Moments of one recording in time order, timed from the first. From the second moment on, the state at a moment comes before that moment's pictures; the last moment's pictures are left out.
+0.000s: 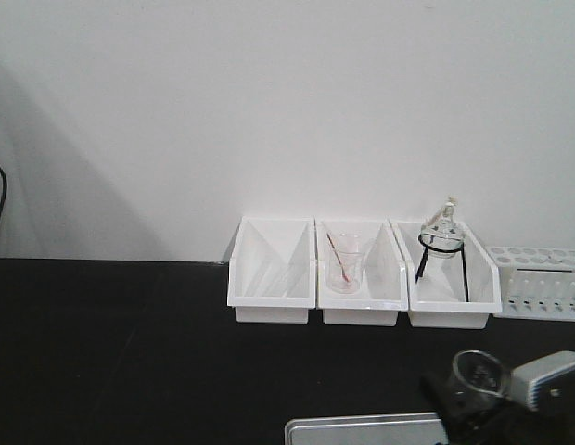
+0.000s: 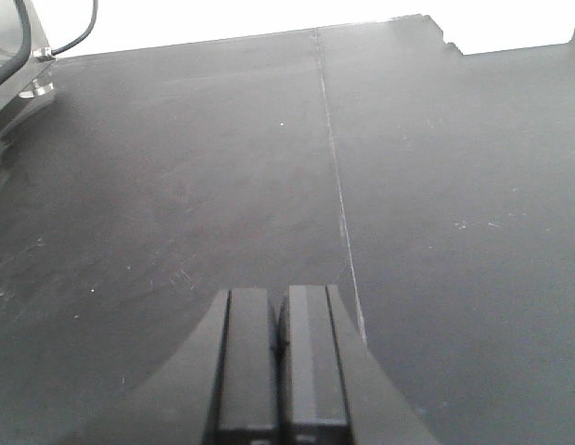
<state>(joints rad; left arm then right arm) -0.01 -0.02 0.03 0.06 0.37 0.02 0.14 1.44 -0.41 -0.38 -0.83 0.29</state>
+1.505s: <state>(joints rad) -0.01 -0.02 0.03 0.06 0.37 0.02 0.14 2.12 -0.68 -0.50 -1.02 0.29</state>
